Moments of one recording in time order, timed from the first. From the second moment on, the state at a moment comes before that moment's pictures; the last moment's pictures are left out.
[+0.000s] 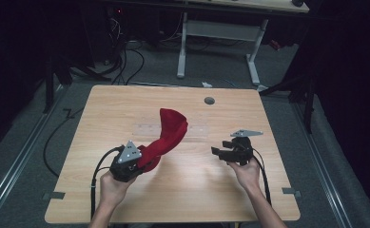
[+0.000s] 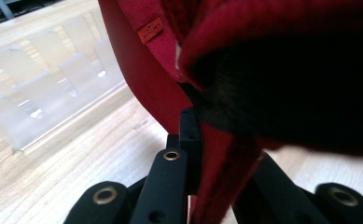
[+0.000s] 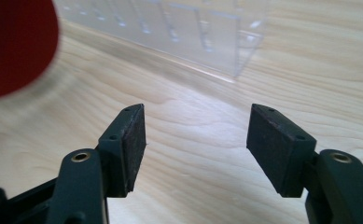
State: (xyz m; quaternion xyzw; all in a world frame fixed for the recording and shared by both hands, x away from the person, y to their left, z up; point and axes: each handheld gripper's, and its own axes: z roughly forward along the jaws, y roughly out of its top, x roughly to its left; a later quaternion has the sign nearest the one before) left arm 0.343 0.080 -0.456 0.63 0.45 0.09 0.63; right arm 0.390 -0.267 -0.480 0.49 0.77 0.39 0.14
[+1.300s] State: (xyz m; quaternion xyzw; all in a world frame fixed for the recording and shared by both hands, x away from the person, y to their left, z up) left arm 0.433 0.121 -0.412 0.49 0.53 0.16 0.68; right arm 0.376 -0.284 -0.531 0.52 0.76 0.32 0.23
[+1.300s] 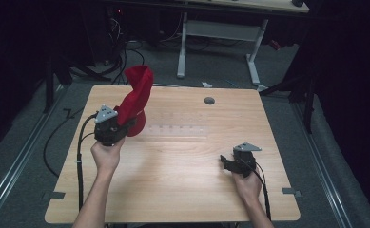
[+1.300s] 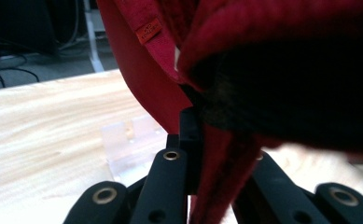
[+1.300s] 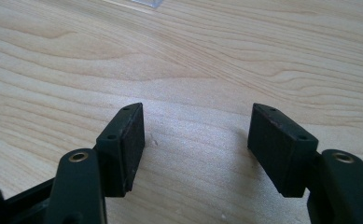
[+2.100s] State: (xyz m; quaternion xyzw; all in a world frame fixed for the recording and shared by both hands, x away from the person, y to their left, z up) left arm 0.475 0.118 -0.445 0.47 0.56 0.18 0.65; right arm 0.375 -0.283 -0.531 0.52 0.76 0.32 0.23
